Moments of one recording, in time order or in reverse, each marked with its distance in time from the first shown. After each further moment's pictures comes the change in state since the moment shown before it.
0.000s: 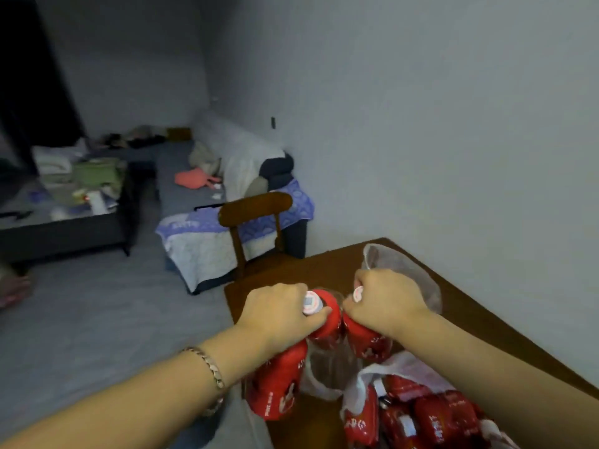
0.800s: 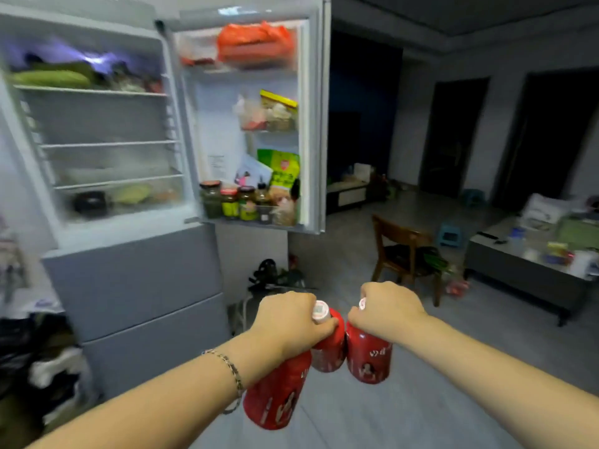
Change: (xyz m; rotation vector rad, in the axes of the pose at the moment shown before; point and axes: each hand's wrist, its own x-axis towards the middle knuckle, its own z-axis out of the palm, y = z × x) left_hand -0.716 -0.211 -0.193 0.339 0.302 -1.375; right_hand -0.368 -0.670 0.002 0.147 -0.166 -1.326
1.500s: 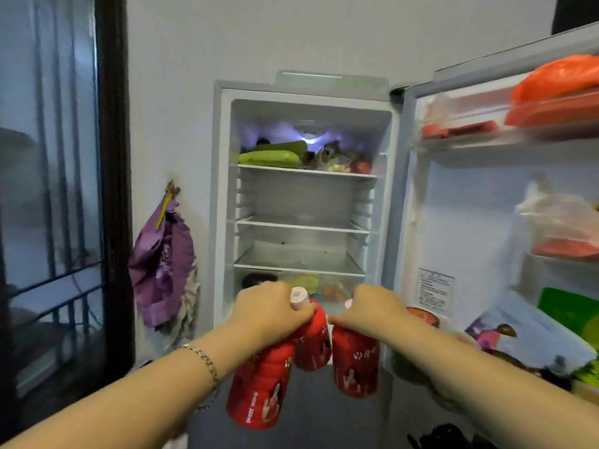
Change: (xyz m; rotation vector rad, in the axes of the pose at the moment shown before) left_hand 0.184 -0.490 -0.137 0.228 0.385 -0.701; right_hand 0.438 -0.444 -0.021 0.163 0.046 -0.658
